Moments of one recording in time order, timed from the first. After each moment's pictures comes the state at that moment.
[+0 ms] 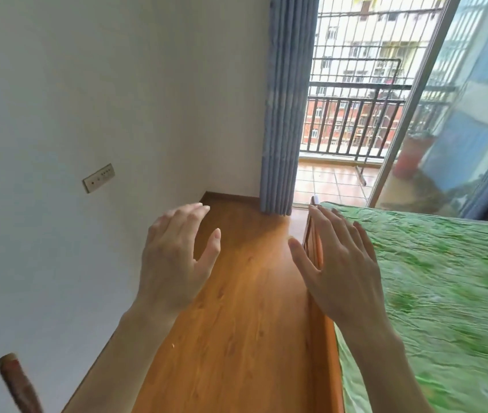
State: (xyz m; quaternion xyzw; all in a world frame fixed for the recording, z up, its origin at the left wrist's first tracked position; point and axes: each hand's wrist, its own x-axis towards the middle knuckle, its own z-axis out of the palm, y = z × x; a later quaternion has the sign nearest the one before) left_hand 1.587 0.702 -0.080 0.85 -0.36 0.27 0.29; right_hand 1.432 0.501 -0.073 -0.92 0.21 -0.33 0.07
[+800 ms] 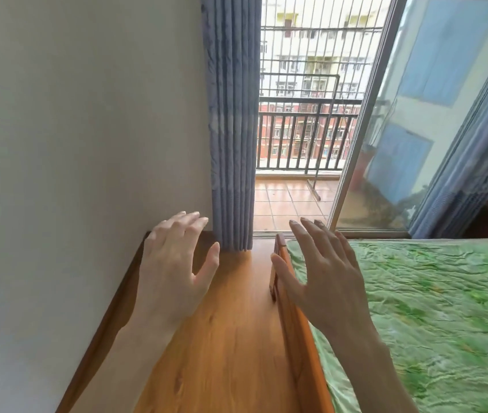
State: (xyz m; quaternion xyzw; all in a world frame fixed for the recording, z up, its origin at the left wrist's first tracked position) left_hand 1.920 0.407 -0.084 0.80 -0.45 0.25 0.31; right_hand 1.738 0.244 -0.085 -0.90 0.28 -0.34 0.01
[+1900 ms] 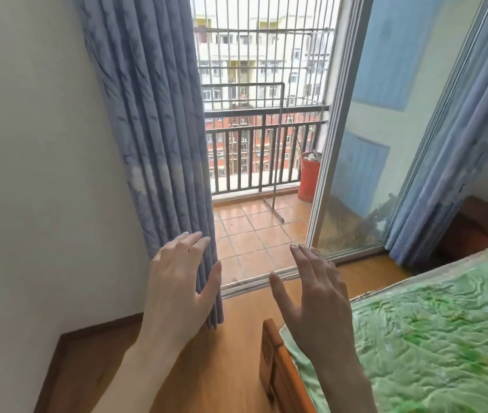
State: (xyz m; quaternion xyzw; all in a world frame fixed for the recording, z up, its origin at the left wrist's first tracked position) left_hand 2.342 -0.074 -0.094 0.73 -0.56 0.16 0.35; right_hand 2.137 -0.161 -0.107 -0.81 0.46 -0.35 0.06
